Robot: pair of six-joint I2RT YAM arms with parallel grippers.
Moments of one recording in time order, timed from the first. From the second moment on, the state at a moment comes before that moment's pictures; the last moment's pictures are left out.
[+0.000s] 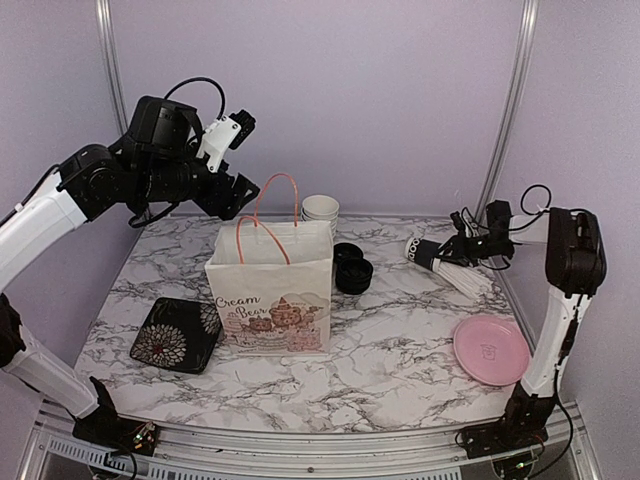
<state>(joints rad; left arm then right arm) -0.84 1.41 1.67 -0.73 -0.27 0.17 -0.12 2.02 1.39 -0.42 -0.82 -0.01</state>
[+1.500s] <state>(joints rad) -0.84 1.33 1.59 -0.74 -0.30 0.18 -0.04 1.82 1.40 -0.72 -0.48 -0.29</state>
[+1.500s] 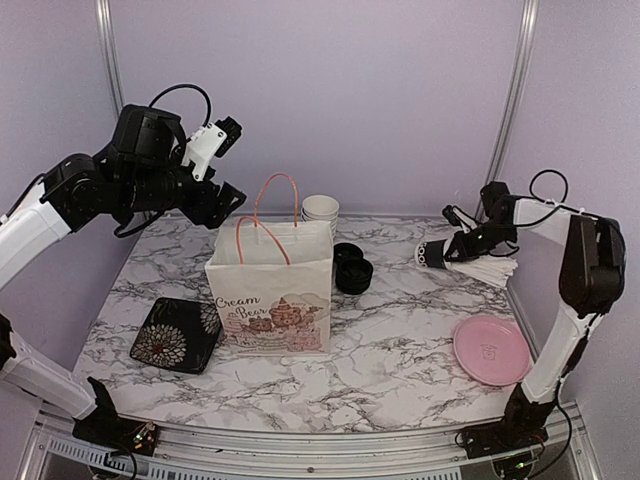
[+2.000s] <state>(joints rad) -0.84 1.29 1.57 -0.75 -0.28 0.18 0.30 1.76 1.45 -0.93 -0.04 -0.50</state>
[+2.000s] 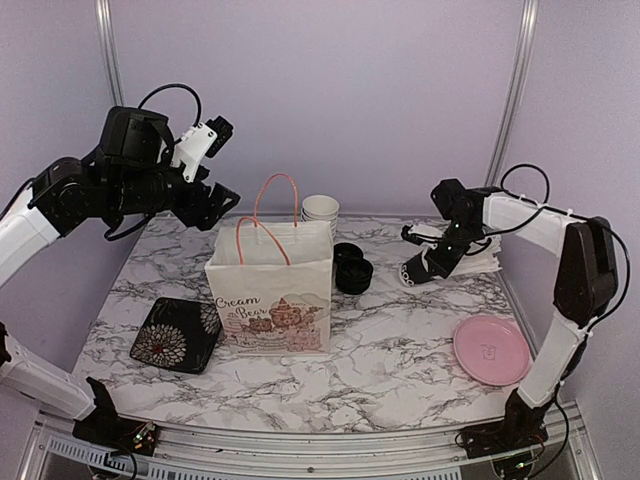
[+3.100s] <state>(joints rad) -0.84 1.27 1.47 -0.75 -0.27 0.20 0.41 1.76 1.45 -1.28 0.27 -0.96</state>
